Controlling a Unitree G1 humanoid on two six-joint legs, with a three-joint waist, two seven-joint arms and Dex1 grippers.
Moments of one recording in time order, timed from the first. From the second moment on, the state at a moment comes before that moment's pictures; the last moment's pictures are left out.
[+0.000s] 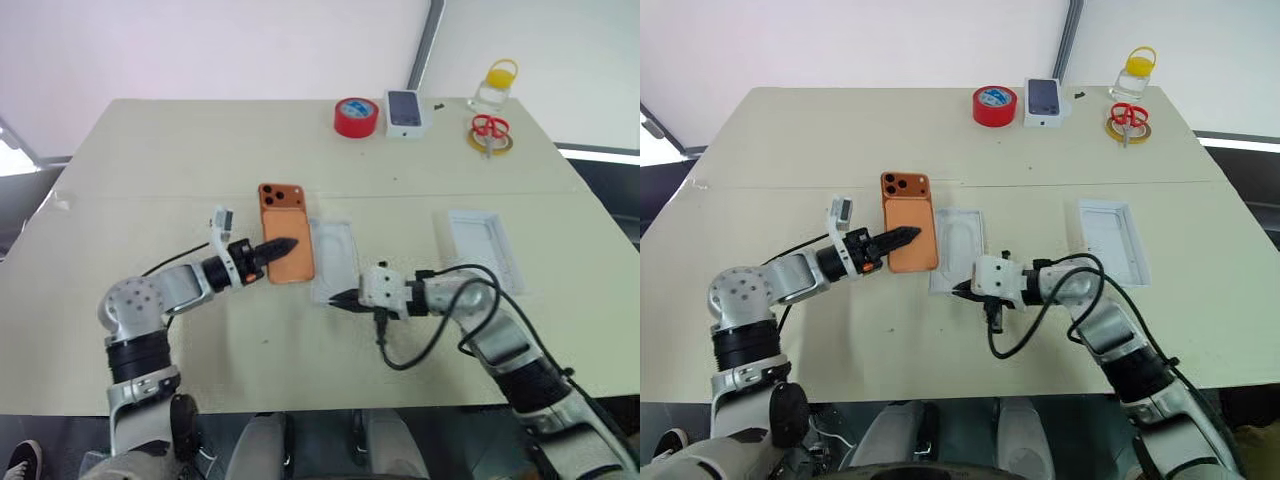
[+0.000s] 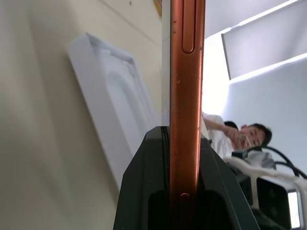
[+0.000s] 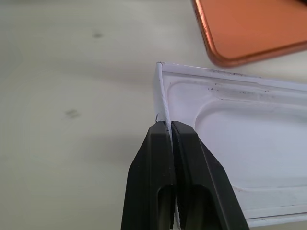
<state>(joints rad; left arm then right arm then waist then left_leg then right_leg) -0.54 0.22 0.46 0.05 -1.01 1.34 -0.37 -0.40 -0.53 0.35 -0.08 0.01 0.14 1.04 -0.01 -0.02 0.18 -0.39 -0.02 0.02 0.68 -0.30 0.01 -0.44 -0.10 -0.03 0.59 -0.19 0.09</state>
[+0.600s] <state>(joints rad) -0.54 0.23 0.33 0.14 -0.96 1.24 -0.40 -0.45 -0.46 0.28 -0.29 0.19 0.40 1.04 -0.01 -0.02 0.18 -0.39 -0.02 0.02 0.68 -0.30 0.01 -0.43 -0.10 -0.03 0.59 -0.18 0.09</state>
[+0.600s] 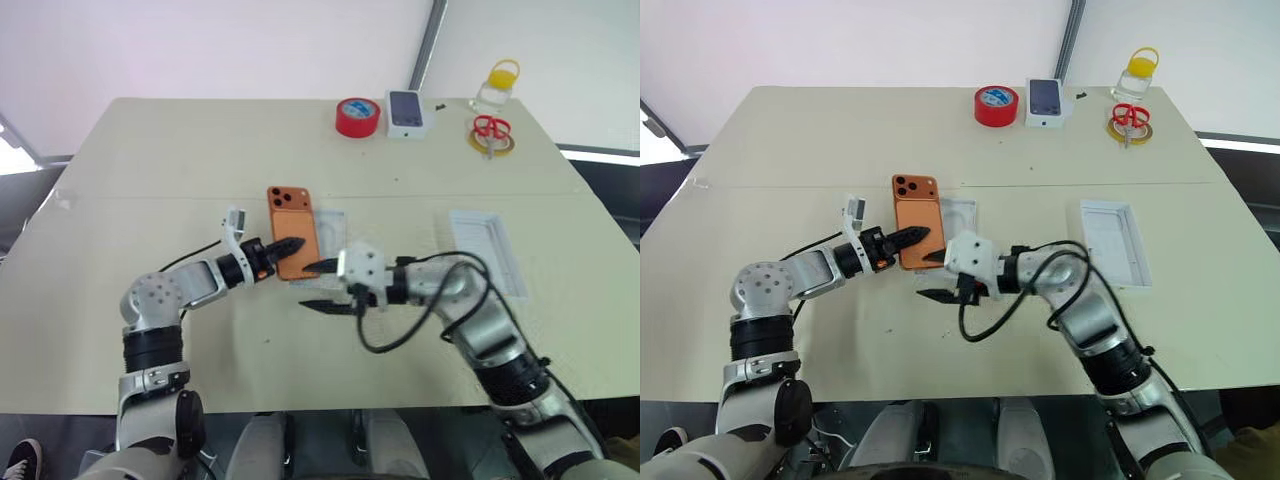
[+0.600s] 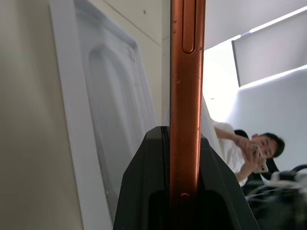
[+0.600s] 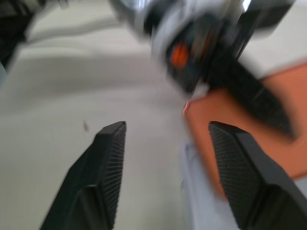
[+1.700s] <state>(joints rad) -0.74 0.47 0.02 0.23 -0.72 1.23 -0.72 -0.43 -0.54 0.22 -0.12 0.17 0.26 0.95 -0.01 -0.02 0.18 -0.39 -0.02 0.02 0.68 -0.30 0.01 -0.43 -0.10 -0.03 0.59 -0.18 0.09</state>
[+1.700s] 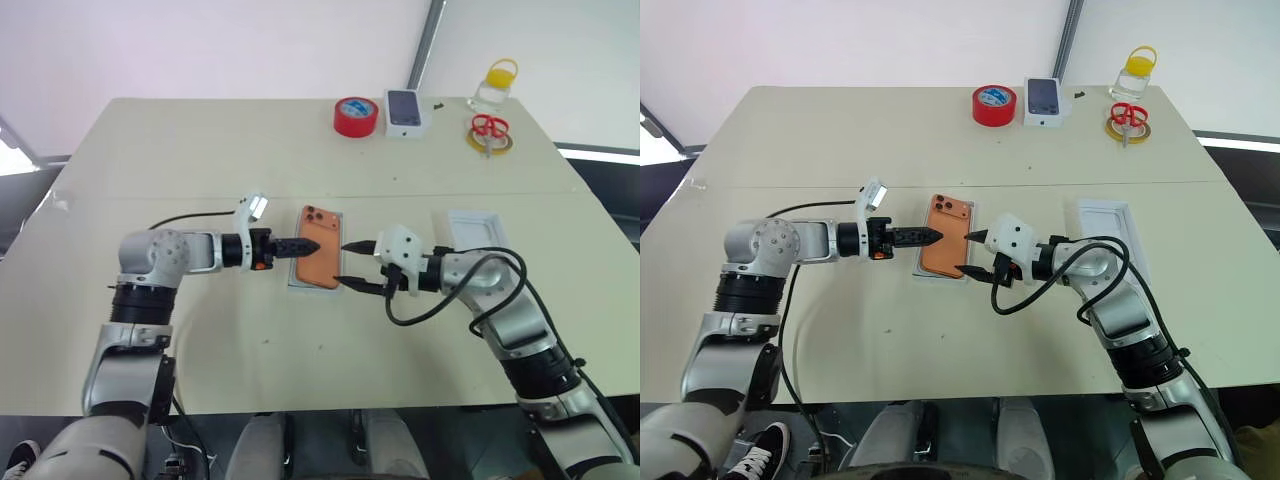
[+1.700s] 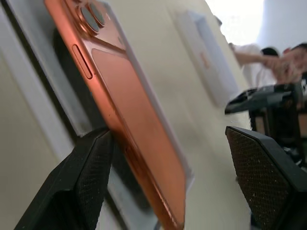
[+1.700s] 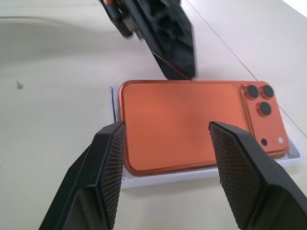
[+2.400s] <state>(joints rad) -0.60 0.48 -0.14 0.26 -0.24 0.57 -0.62 -0.53 -0.54 0.30 0.21 -0.14 -0.01 0.78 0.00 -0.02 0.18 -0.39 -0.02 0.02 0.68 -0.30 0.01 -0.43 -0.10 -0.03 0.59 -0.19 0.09</state>
